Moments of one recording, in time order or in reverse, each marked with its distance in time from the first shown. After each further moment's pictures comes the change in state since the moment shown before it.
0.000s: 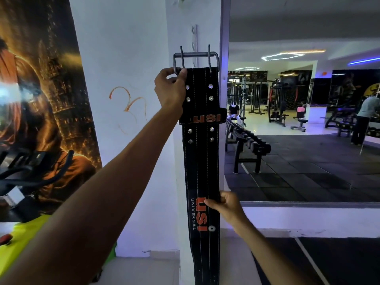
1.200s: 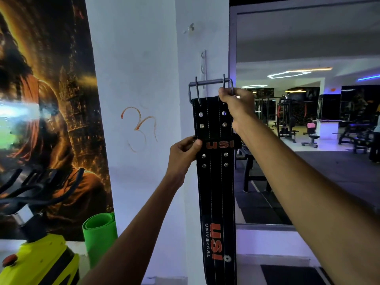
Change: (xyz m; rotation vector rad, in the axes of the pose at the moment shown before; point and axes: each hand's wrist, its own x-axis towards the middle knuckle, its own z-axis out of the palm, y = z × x) left_hand -0.042 -0.089 -0.058 -0.015 -0.428 -0.031; right_hand 0.109 -0.286 -0.030 0.328 0.442 -0.362
